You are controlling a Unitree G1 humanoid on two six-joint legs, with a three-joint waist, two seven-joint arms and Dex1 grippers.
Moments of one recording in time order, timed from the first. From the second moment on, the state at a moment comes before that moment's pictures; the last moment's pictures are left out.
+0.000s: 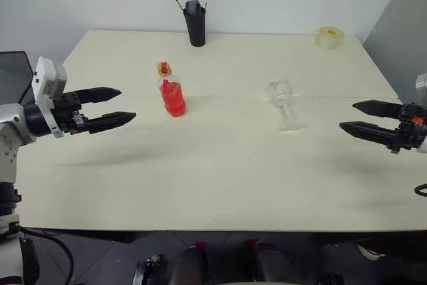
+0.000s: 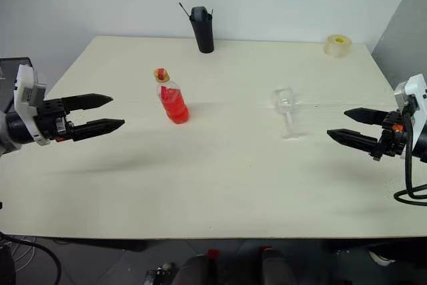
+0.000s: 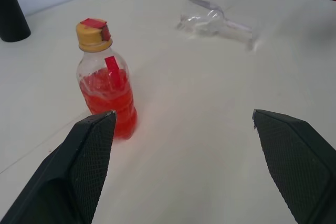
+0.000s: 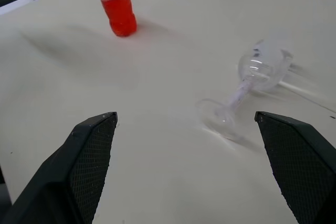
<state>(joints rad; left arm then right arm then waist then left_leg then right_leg) -0.50 1.03 0.28 0.25 -0.54 0.47 -1.30 -0.29 -1.05 -0.45 -0.20 0.81 0.88 0.98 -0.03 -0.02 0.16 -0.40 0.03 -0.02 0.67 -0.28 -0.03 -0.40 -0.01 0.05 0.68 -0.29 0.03</state>
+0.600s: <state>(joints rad) -0.47 0.88 0.26 0.25 -0.44 0.38 -1.09 -0.41 -0.96 -0.34 -0.24 0.84 0.89 0.94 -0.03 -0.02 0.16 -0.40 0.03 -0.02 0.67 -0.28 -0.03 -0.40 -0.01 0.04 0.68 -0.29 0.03</state>
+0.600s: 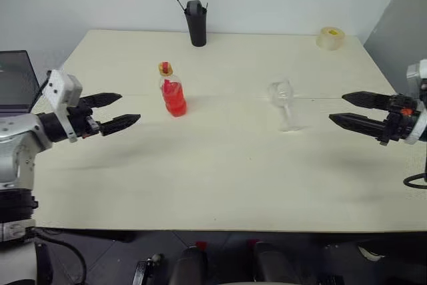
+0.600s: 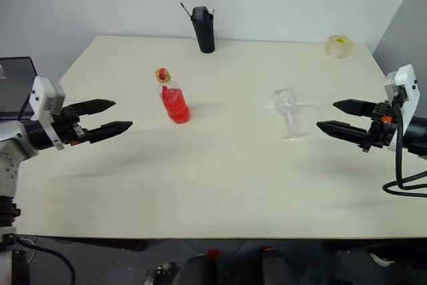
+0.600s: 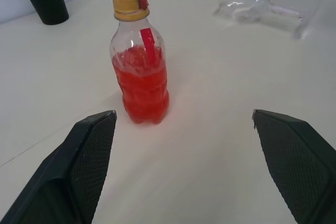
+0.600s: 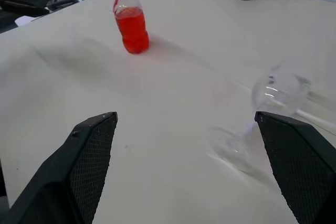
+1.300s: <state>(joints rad) -0.67 0.48 0.16 0.59 -0.23 0.12 -0.67 -0.53 -0.60 -0.04 -0.40 0.77 0.90 0.65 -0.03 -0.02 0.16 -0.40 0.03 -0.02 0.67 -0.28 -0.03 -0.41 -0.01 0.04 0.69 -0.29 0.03</state>
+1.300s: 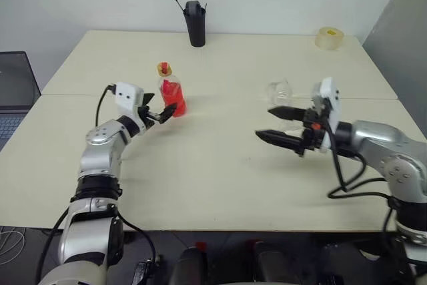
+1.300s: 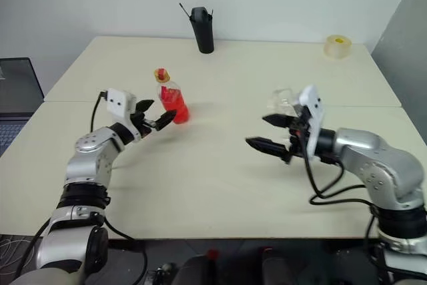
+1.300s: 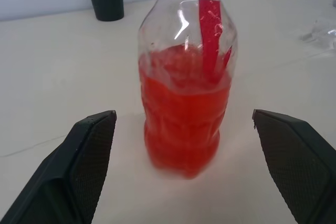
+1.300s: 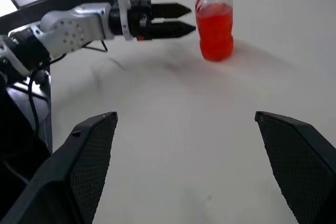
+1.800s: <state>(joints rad) -0.79 0.42 0.16 0.80 -0.18 -0.03 -0.56 -0.57 -0.46 0.04 -0.39 0.65 0.87 0.52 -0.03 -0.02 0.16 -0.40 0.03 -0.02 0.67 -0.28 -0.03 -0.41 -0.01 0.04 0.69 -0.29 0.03</state>
